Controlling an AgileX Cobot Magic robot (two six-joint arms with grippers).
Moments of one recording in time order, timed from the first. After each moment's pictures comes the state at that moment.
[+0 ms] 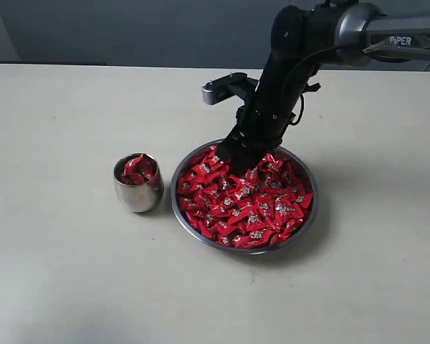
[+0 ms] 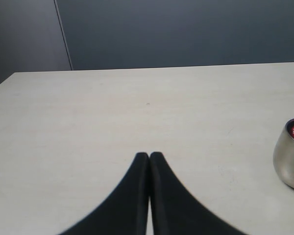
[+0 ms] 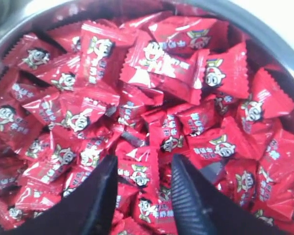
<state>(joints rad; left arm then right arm) 0.15 0.00 0.00 0.04 0.29 -0.02 0.59 2.16 -1.61 0.32 1.05 -0.52</state>
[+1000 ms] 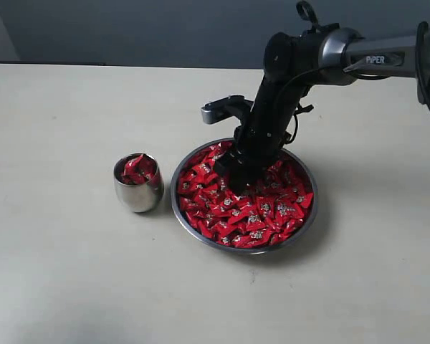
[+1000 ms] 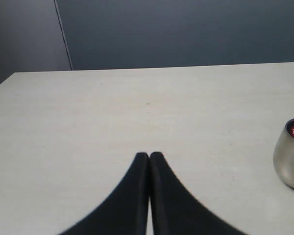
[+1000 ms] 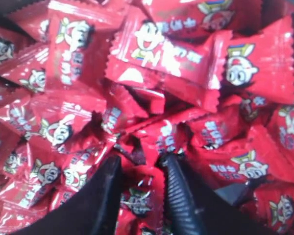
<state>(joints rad) 0.15 0.00 0.00 0.04 0.29 -0.02 0.59 2.25 -1.62 0.35 1.06 -0.51</state>
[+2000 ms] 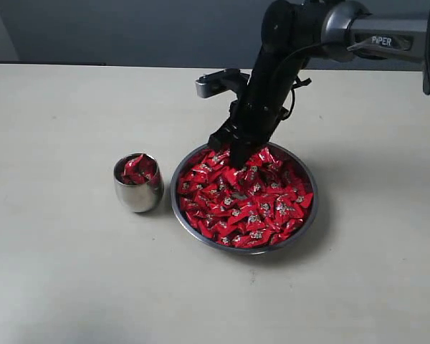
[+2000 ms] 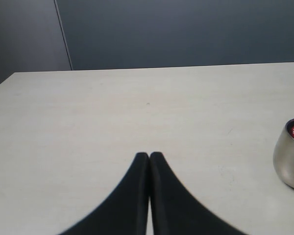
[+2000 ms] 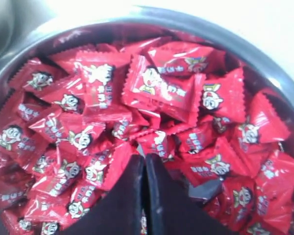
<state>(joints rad) 0.15 0.00 0.00 0.04 0.29 -0.02 0.59 2.23 -1.75 0.31 1.14 -0.47</state>
